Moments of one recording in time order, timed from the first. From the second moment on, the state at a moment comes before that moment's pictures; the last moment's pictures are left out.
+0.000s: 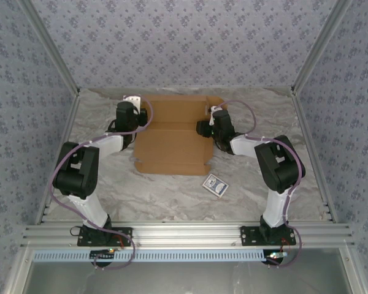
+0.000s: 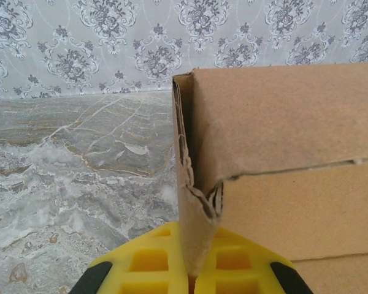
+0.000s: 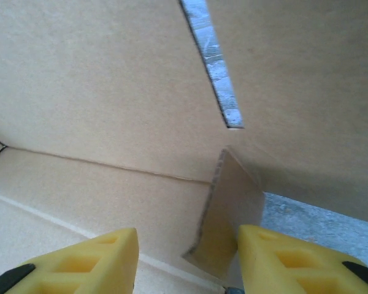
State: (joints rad) left arm -0.27 1.76 1.01 0.36 -0.04 -0.12; right arm 0.44 1.87 1.03 0.30 -0.06 0.39
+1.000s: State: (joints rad) left arm -0.27 1.76 1.01 0.35 -0.04 -0.10; right arm 0.42 1.75 1.01 0.20 -0.12 0.29
